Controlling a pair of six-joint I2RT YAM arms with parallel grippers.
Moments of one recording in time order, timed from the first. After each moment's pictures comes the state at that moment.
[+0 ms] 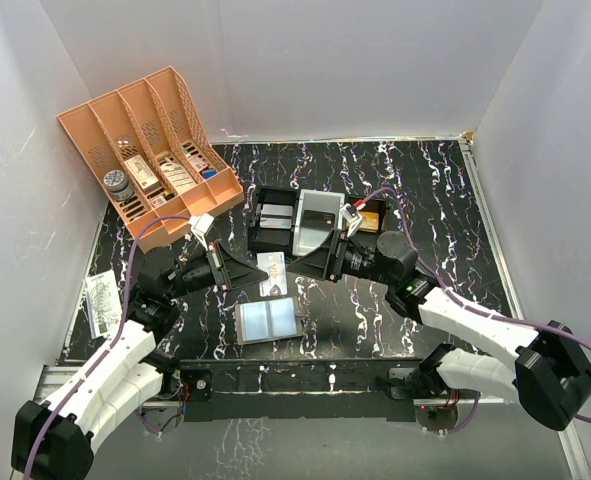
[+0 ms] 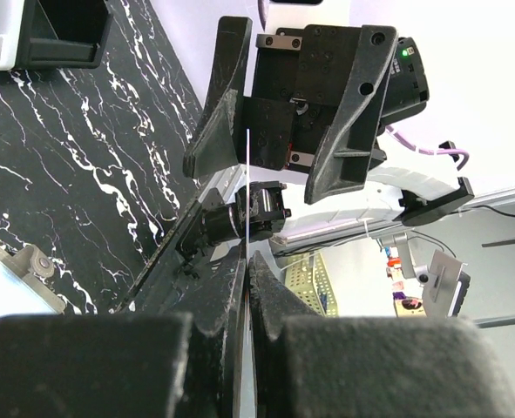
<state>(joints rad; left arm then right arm) -0.40 0.75 0.39 0.32 0.80 -1.09 0.68 1.07 0.54 0.49 -0.52 1.03</state>
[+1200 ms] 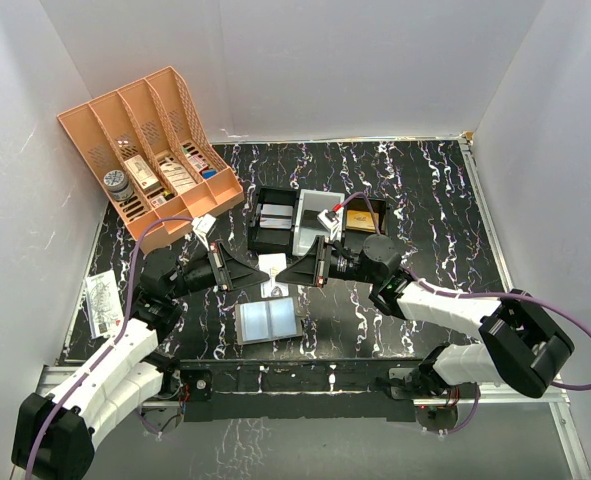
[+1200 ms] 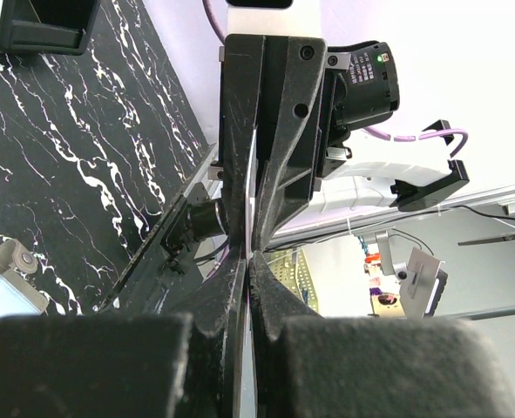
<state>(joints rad) -0.40 0.78 0.36 0.41 0.83 -1.16 0.74 1.28 0.53 0.83 -0.66 1.19</state>
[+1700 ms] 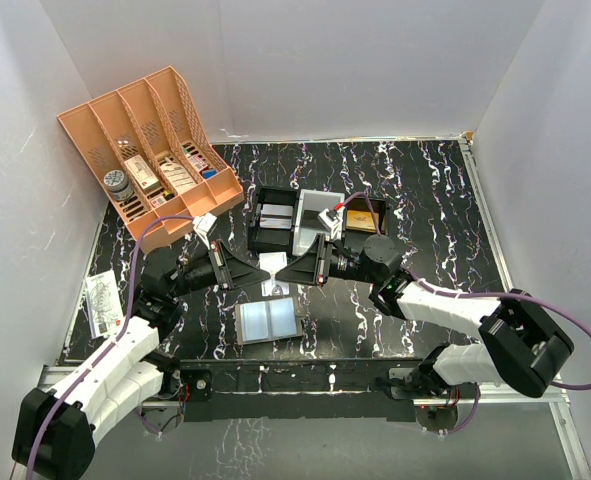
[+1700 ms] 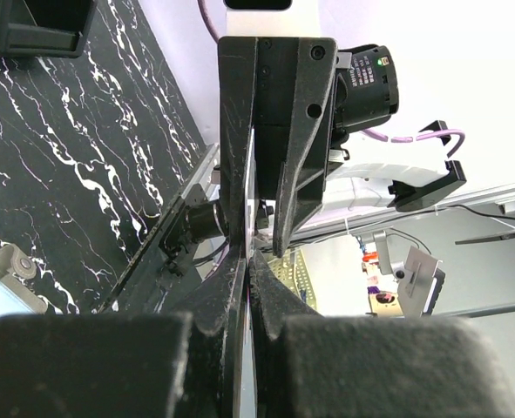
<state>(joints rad) -0.40 0.80 0.36 0.44 0.83 -1.17 0.74 1.29 0.53 0.86 -0.66 1.23</state>
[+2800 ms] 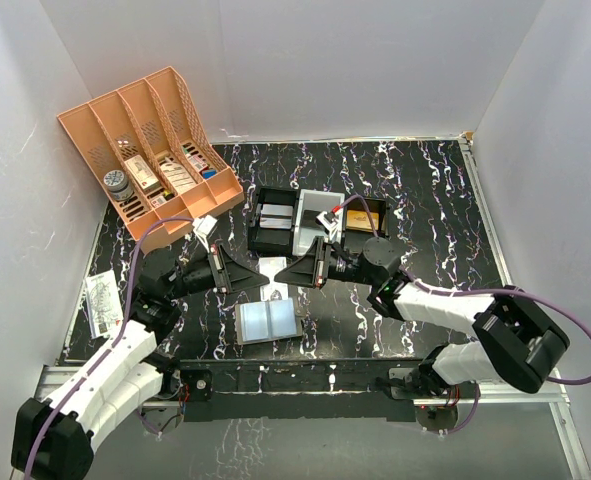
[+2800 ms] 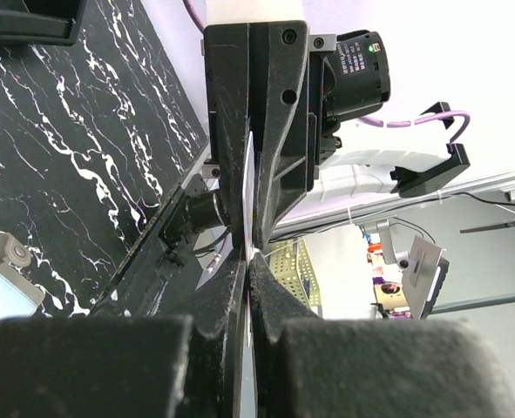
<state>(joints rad) -0.40 0.75 0.37 0.36 0.85 -1.14 0.74 1.32 0.52 0.93 -0.66 1.30</state>
